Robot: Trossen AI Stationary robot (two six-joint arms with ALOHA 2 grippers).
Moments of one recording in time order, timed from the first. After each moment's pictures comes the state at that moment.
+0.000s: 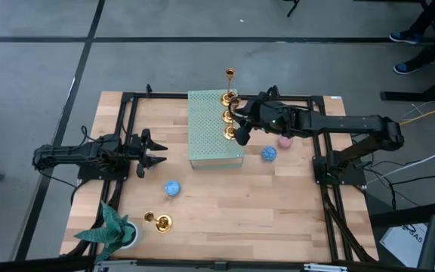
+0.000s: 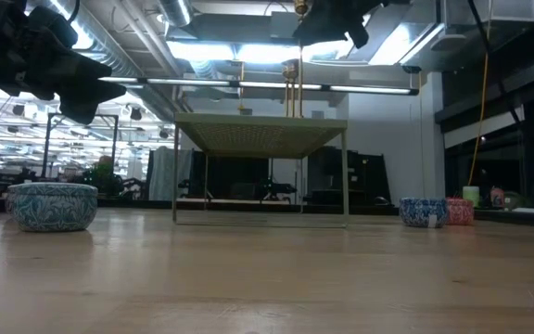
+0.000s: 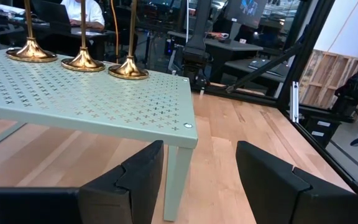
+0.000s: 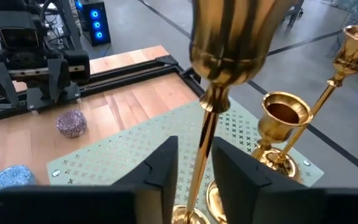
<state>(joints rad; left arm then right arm) 0.05 0.01 0.05 -0.10 -0.01 -0.21 -0.08 1.39 1.22 -0.27 0.39 0.15</state>
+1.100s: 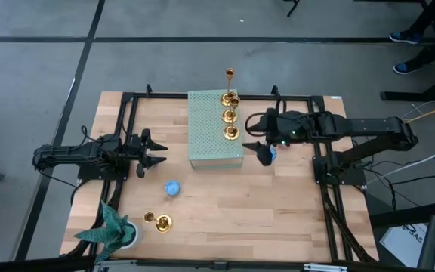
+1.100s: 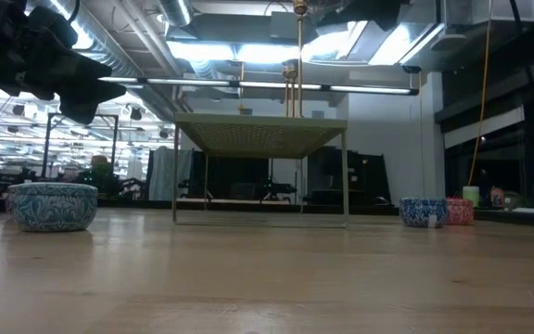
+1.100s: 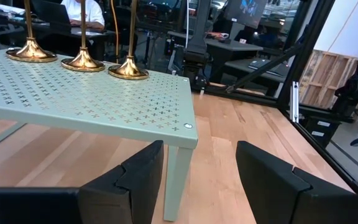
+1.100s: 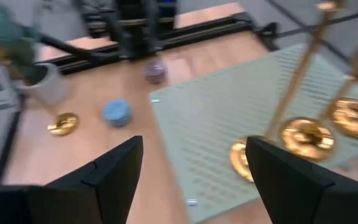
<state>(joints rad) 0.05 0.01 0.05 -0.10 -0.01 -0.21 0.06 1.23 1.22 -0.55 0.17 0.26</state>
